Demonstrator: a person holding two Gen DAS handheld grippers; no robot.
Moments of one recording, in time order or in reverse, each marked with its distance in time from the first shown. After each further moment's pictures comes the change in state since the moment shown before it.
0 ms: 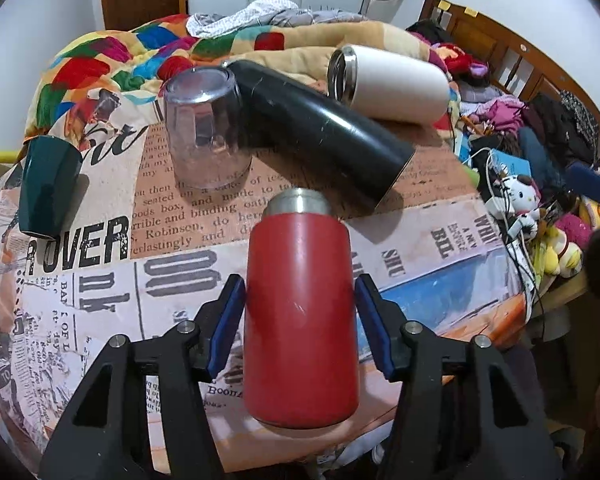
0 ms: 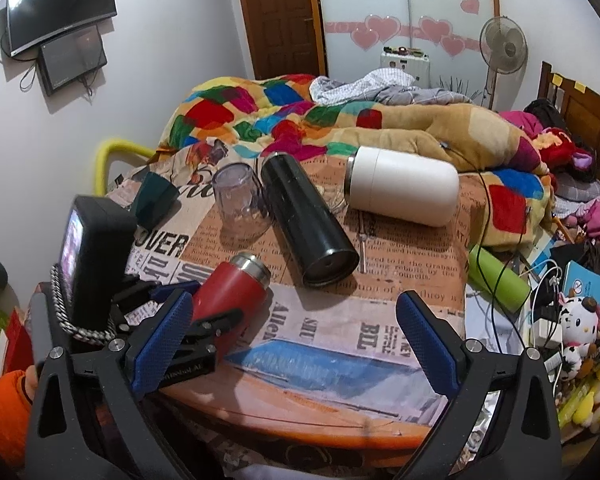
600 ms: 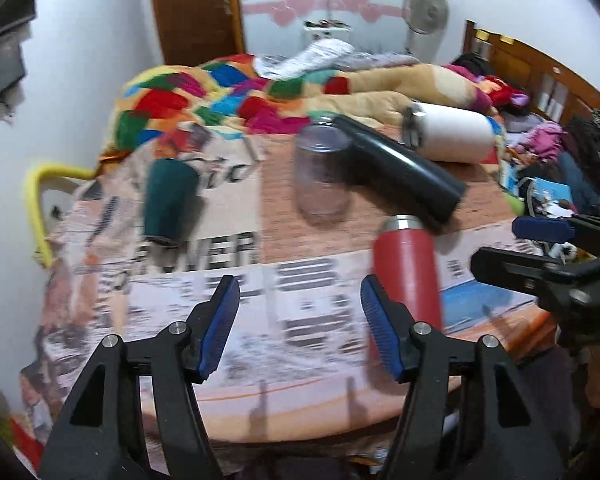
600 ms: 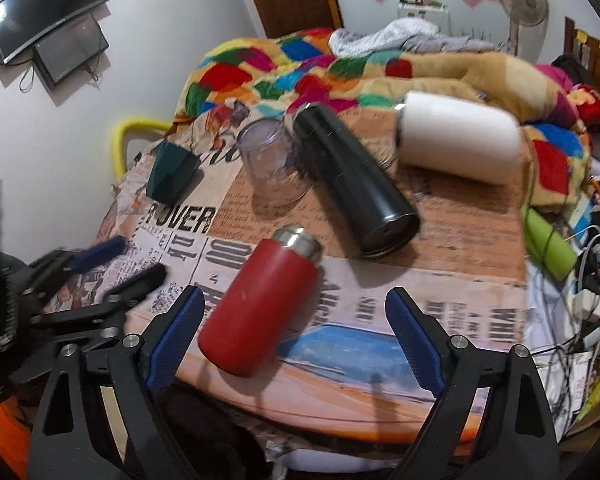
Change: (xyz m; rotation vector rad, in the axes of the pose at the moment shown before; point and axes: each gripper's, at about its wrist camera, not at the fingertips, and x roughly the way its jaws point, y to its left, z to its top) left arm -0.078 0.046 -0.022 -0.031 -0.143 0.247; right arm 0.052 0.020 0.003 0.066 0.170 0.122
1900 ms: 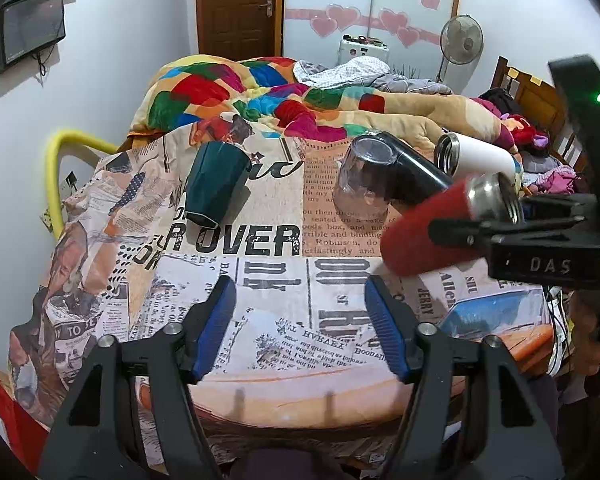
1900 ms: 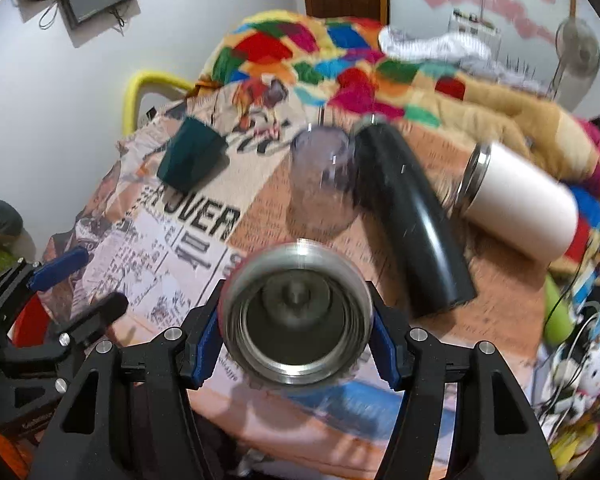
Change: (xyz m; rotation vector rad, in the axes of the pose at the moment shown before) left arm -0.013 0.033 -0.013 -0.152 -0.029 0.003; right arm 0.032 0.049 0.045 -0.213 0.060 -0.042
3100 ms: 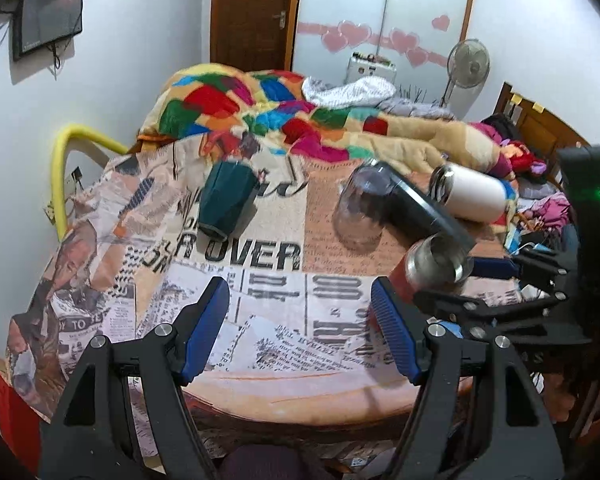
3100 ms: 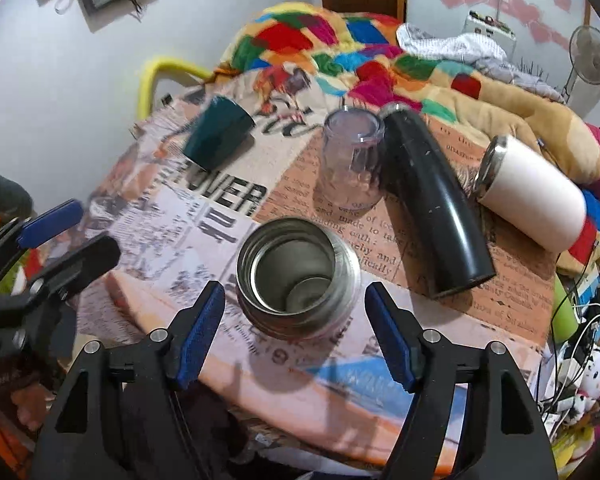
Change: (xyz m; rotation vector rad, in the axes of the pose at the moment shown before) left arm -0.038 0.003 0.011 -0.063 -0.061 -0.012; right arm -0.016 0.017 -0.024 -0.034 0.021 0.050
